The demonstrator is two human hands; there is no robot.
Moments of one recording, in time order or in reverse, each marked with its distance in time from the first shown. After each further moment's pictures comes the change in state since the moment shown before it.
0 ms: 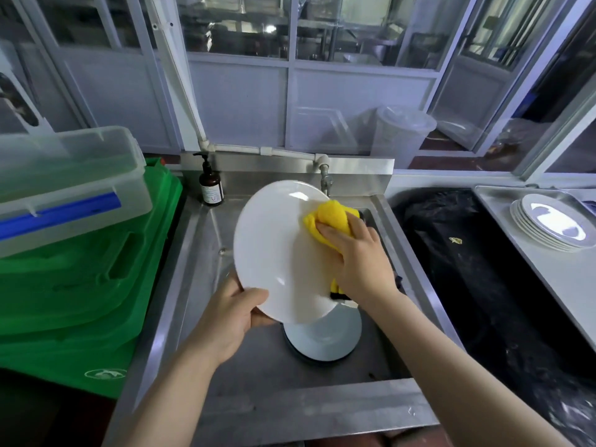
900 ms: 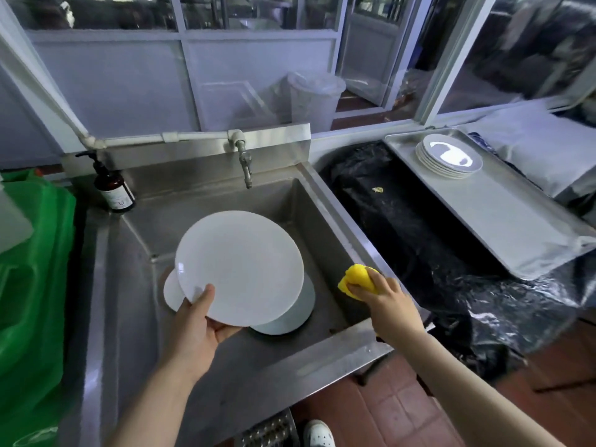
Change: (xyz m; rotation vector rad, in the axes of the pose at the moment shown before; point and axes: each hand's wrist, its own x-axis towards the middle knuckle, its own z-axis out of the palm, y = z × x) left_hand 0.013 -0.054 0.014 -0.200 0.065 -0.237; right_hand -0.164 0.142 0.030 -0.413 -0.361 0.369
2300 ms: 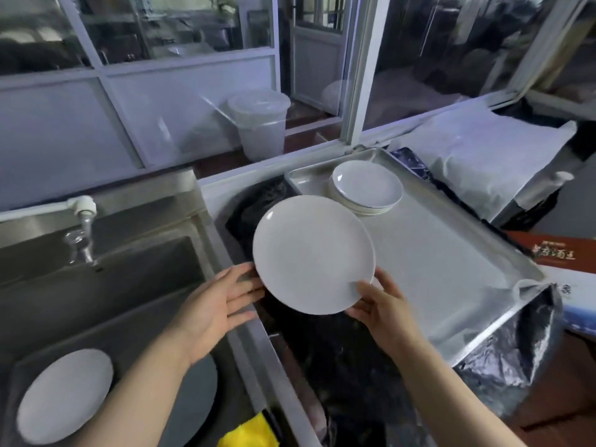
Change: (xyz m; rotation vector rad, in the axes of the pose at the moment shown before) left_hand 0.136 -0.079 0.339 0.421 -0.381 -0.170; right_hand 0.111 0.275 -0.041 2.094 0.183 0.482
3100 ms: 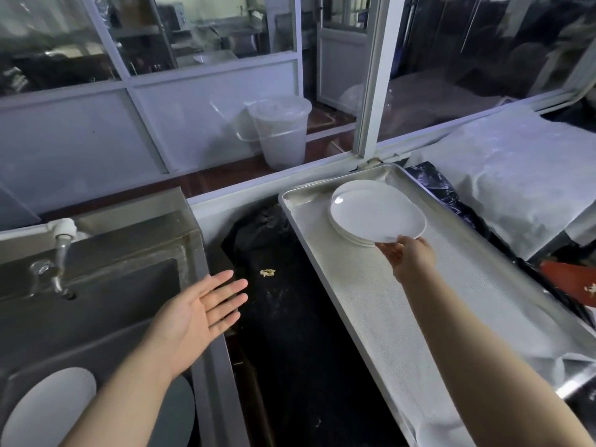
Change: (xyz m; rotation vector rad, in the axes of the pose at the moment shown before) left_hand 0.083 0.018 0.033 -0.237 0.169 -0.022; right_hand 0.223 -0.111 -0.042 0.289 0.397 0.009
